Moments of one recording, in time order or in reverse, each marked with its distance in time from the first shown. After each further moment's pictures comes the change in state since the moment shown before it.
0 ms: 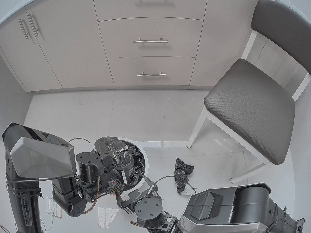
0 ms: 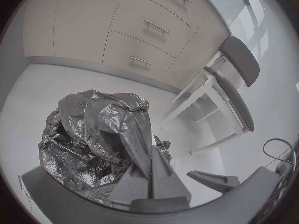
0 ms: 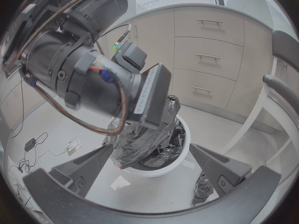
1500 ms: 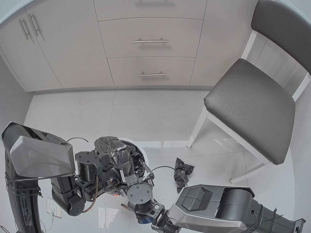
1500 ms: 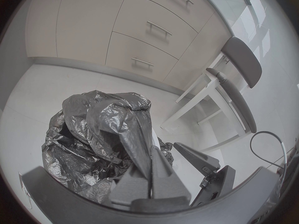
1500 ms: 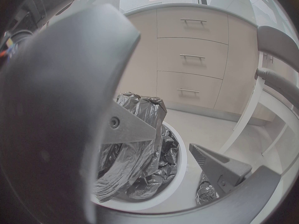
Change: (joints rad) left arm 0.014 -0.002 0.000 0.000 0.014 -0.001; right arm -0.060 0.140 -0.318 0.055 -0.108 -0.002
